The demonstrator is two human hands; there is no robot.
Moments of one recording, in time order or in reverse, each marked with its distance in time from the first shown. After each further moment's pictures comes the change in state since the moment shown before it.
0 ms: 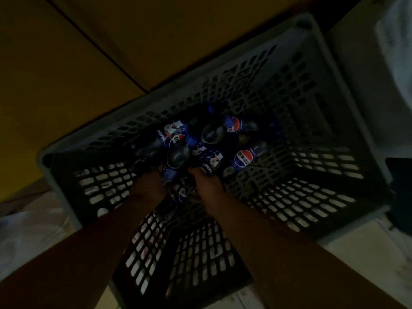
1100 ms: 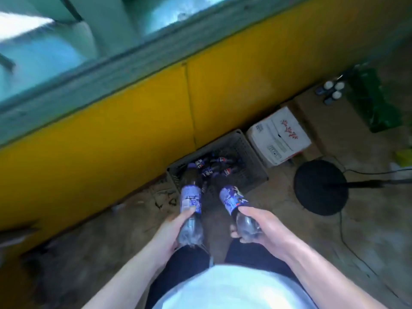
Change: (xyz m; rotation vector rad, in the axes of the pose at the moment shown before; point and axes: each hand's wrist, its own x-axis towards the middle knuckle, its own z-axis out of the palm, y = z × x) left_hand -0.609 0.010 -0.313 -1.338 -0.353 -0.151; right_hand -0.680 0.038 -0.114 -0.133 -0.259 -0.280
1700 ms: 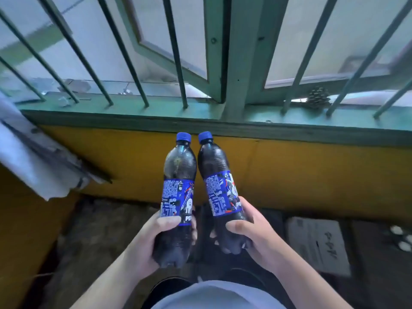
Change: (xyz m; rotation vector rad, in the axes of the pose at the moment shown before) left_hand -0.205 0.000 0.041 -0.566 -0.113 0.820; right_hand -0.121 -0.137 0.069 -0.441 -0.728 -0.378
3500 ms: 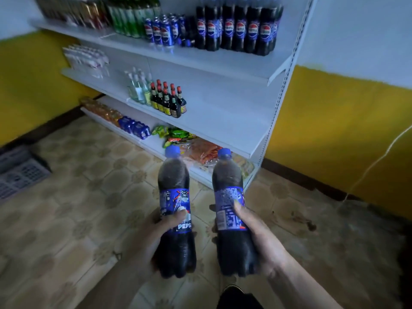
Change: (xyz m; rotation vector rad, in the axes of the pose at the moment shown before) left_hand -0.603 -0.406 0.175 -0.943 1.870 0.872; right_hand -0.373 0.335 0.352 -0.695 -1.428 0.971
